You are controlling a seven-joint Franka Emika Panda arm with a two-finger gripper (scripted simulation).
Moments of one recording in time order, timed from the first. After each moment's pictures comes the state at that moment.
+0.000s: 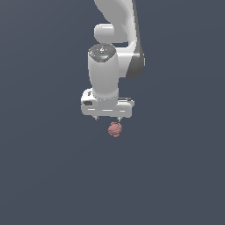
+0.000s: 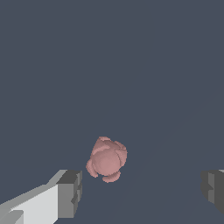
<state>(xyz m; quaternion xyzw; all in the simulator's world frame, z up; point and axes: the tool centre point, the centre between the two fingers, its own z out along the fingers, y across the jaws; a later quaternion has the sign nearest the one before) 0.009 -0.021 0.192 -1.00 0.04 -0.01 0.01</state>
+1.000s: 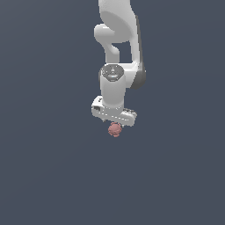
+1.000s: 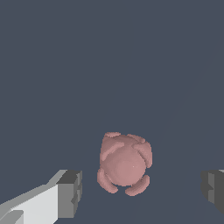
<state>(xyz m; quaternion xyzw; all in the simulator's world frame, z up) -0.013 0.004 0.125 -0.99 0.16 0.00 0.01</state>
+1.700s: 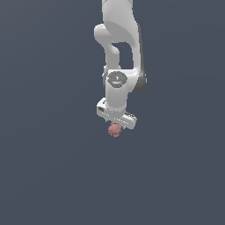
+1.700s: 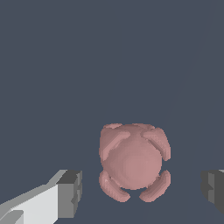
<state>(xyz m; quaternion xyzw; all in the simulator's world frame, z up) -0.029 0.015 0.090 -0.97 0.23 0.00 0.00</state>
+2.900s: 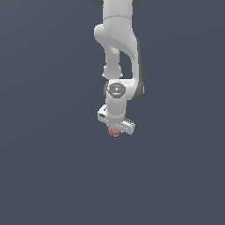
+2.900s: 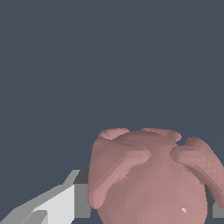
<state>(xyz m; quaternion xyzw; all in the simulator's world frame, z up) -0.029 0.016 0.040 -0.97 0.23 0.00 0.00</state>
